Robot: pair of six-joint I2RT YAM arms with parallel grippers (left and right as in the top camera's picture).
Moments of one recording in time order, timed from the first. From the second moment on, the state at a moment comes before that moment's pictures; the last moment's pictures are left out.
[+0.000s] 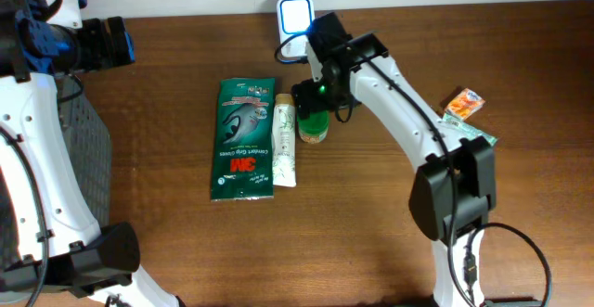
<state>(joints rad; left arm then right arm) 0.21 1.89 2.40 -1.46 0.12 0.02 0.43 2.15 1.95 -1.09 -0.13 0.20</state>
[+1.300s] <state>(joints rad) 0.21 1.89 2.40 -1.46 0.12 0.02 0.49 2.24 2.00 -1.24 -0.01 0.38</state>
